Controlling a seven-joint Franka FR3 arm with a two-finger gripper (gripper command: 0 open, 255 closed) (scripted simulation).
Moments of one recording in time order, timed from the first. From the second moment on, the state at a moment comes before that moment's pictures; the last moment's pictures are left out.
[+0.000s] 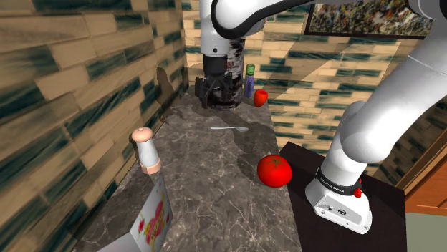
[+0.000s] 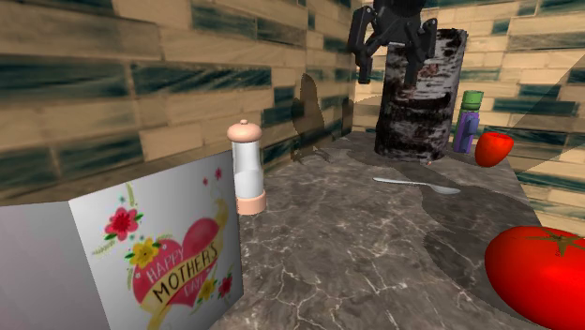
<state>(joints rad) 0.13 -0.31 0.21 -2.24 0.14 1.92 0.34</state>
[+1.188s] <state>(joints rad) 0.24 0.32 0.32 -1.66 0.04 2.03 0.56</state>
